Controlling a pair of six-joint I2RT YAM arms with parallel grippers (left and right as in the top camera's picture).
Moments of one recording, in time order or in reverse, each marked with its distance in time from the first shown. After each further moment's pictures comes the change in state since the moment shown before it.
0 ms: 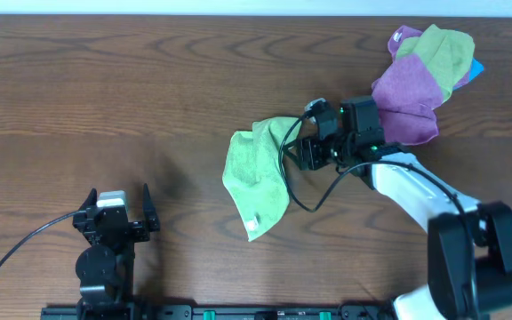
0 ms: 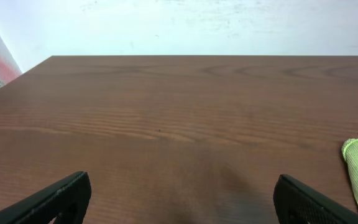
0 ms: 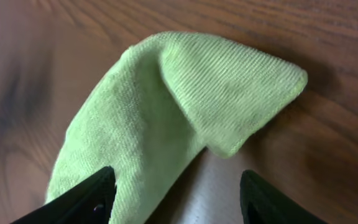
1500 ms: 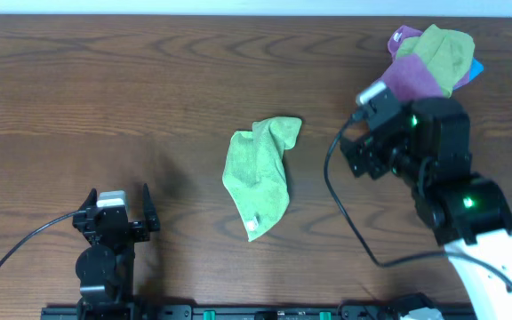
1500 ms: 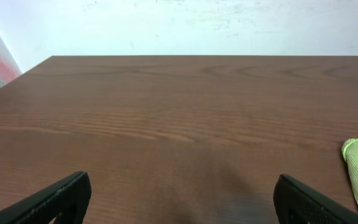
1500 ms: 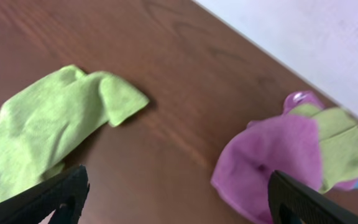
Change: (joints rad) left arm 0.000 0.000 0.000 0.000 0.000 0.000; right arm -0.023 -0.635 0.188 -0.584 0.433 -0.415
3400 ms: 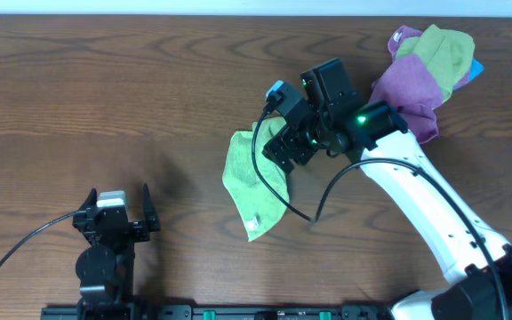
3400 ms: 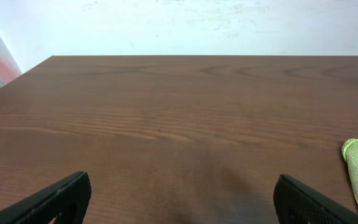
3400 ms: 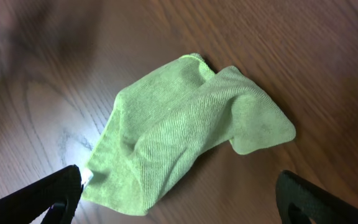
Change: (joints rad) left arm 0.000 0.000 0.000 0.000 0.000 0.000; right arm 0.251 0.538 0.323 -0.162 -0.166 0.070
